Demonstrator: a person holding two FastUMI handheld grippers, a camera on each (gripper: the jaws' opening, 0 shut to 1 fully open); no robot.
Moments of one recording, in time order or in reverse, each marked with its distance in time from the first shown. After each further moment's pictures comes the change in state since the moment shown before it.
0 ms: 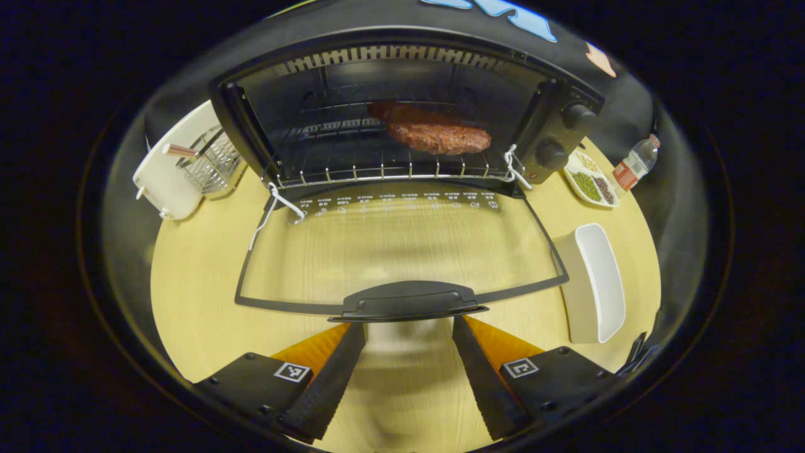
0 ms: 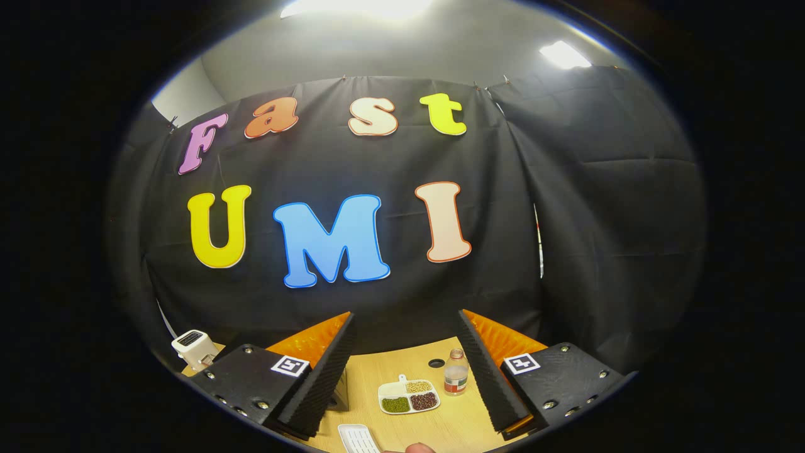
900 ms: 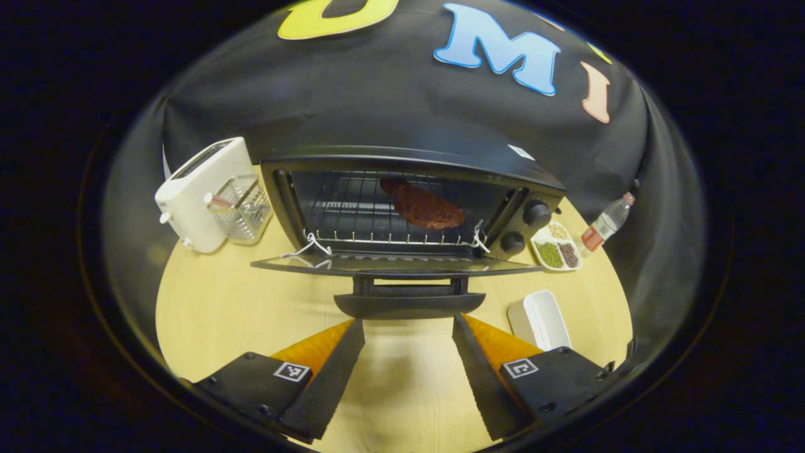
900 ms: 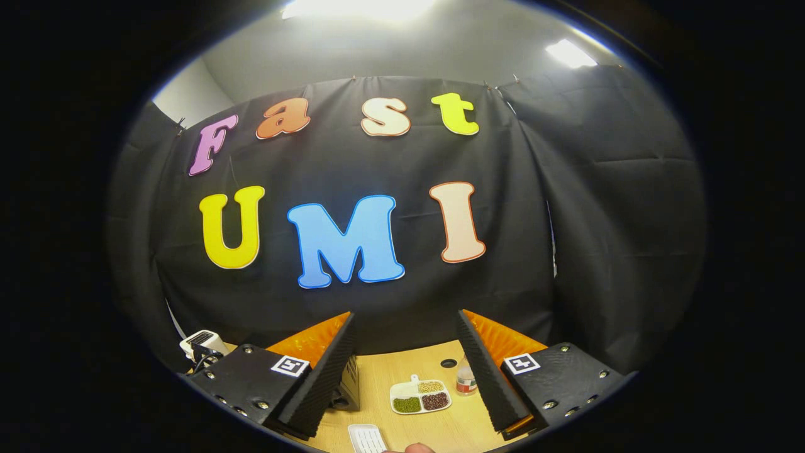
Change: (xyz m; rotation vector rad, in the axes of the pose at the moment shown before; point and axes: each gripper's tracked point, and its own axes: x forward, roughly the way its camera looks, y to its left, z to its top) left arm -0.066 0.004 0.041 -0.053 -0.258 -0.028; right arm -0.002 0.015 0.003 0.003 0.005 0.048
